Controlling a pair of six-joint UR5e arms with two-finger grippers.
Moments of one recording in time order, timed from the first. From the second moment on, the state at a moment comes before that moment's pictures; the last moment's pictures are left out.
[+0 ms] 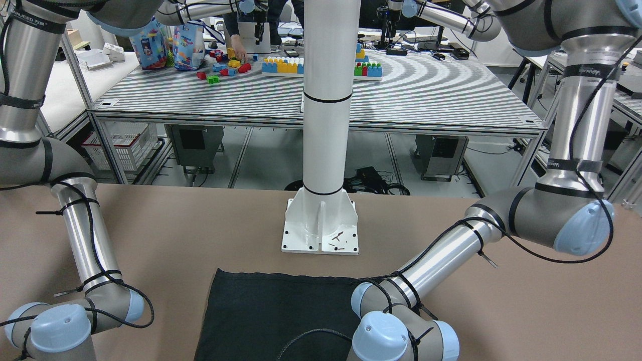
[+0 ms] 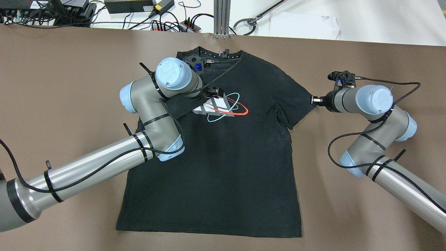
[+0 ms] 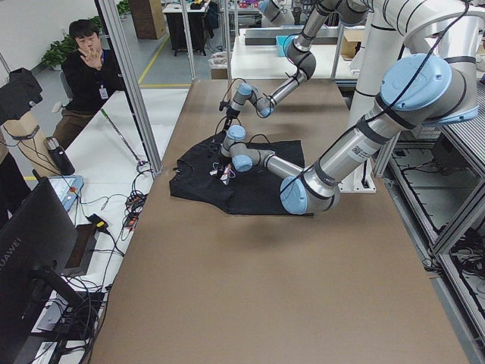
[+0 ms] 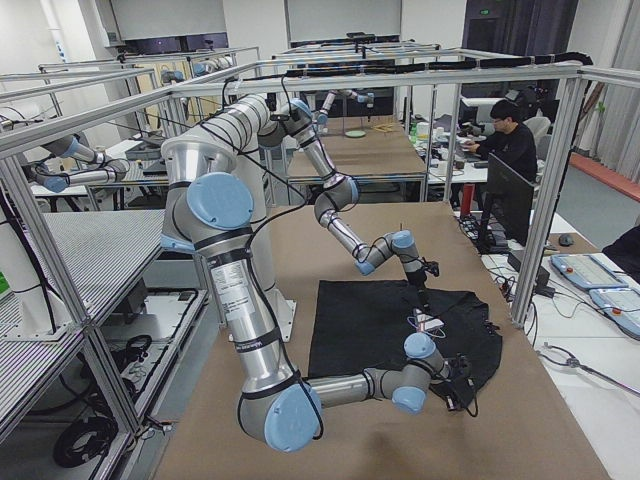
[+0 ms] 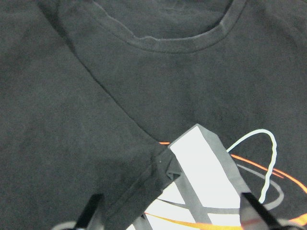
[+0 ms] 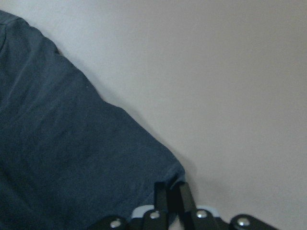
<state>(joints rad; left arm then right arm) -0.70 -2.54 -1.01 -2.22 -1.77 -1.09 0.89 -1.13 1.21 -0.65 1.79 1.08</state>
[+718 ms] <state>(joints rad) -0.73 -2.54 -1.02 -2.22 -1.77 -1.06 0.89 -1.08 1.28 -0.71 1.79 1.09</state>
